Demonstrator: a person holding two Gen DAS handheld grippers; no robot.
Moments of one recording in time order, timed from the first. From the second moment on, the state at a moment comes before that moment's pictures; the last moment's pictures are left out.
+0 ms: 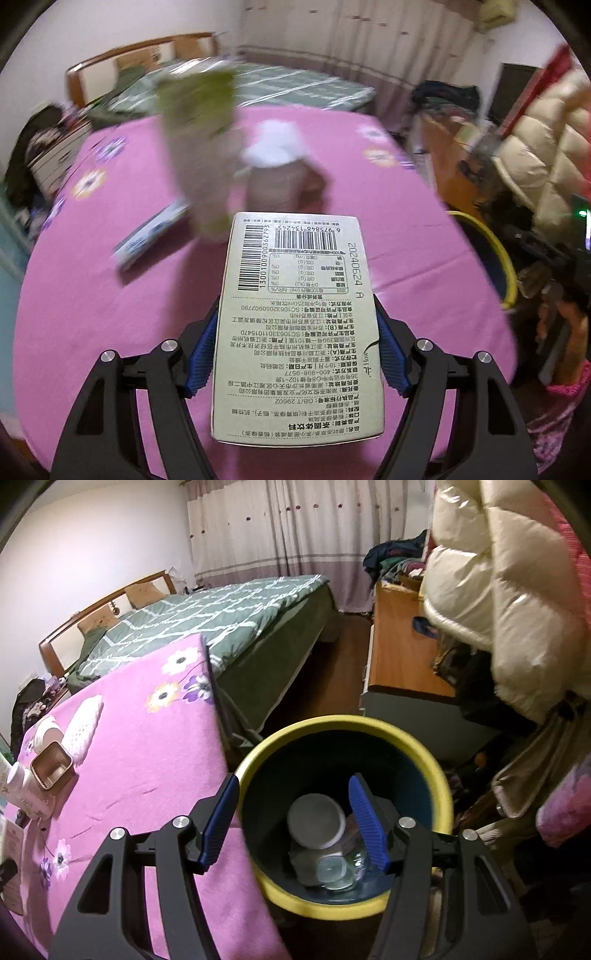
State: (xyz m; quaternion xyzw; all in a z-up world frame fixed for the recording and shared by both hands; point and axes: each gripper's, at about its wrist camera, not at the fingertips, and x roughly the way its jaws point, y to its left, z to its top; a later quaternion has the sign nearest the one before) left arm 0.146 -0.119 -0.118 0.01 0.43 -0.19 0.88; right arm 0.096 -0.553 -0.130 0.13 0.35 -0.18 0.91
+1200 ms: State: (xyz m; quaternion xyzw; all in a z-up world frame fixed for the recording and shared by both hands) left arm 0.161 -0.392 -0.078 0.08 0.37 -0.40 0.83; right arm 0.011 -0.619 -0.130 0.16 0.34 -0.25 0.89
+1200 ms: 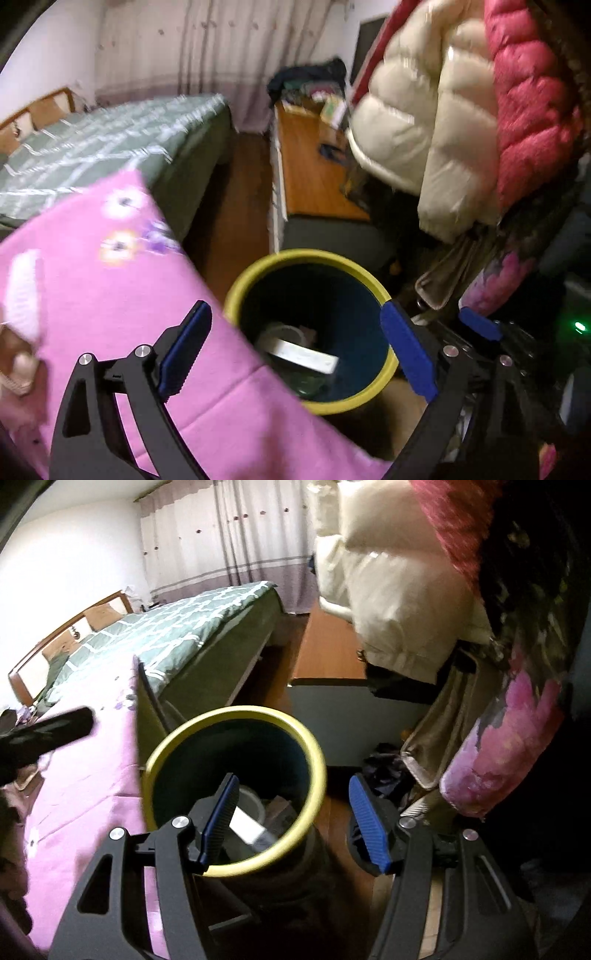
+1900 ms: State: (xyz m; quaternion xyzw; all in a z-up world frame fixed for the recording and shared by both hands) left arm 0.096 0.010 -0.071 -0.08 0.32 -0.07 0.94; right arm 0.129 -0.380 -0.102 0.05 0.35 0.06 0.93
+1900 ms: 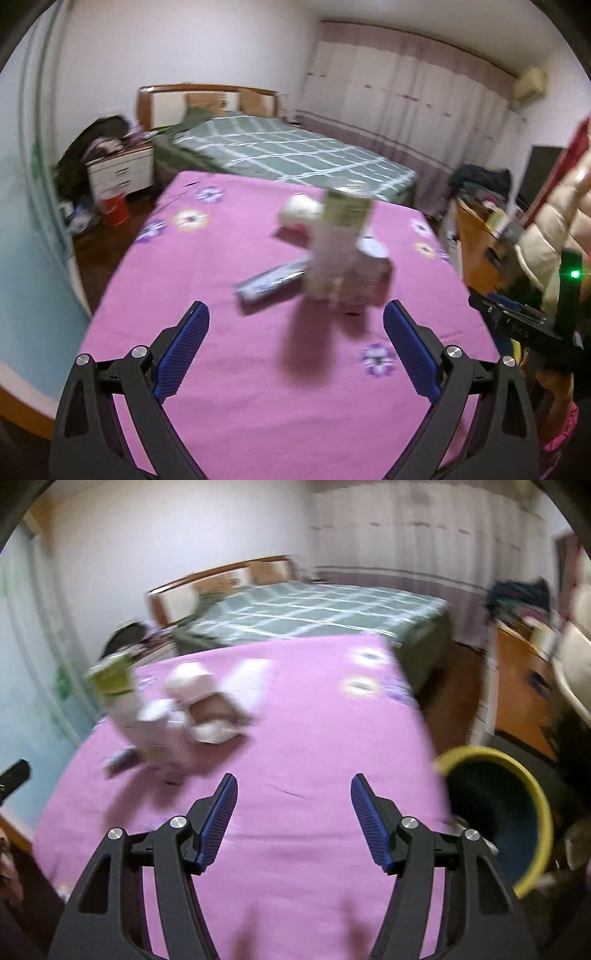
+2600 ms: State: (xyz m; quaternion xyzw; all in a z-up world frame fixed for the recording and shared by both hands) left arm 0.103 0.039 -0.093 -0.11 0.33 -0.05 0.93; right arm 0.357 -0.306 -0.110 0.05 0.46 0.07 0.88
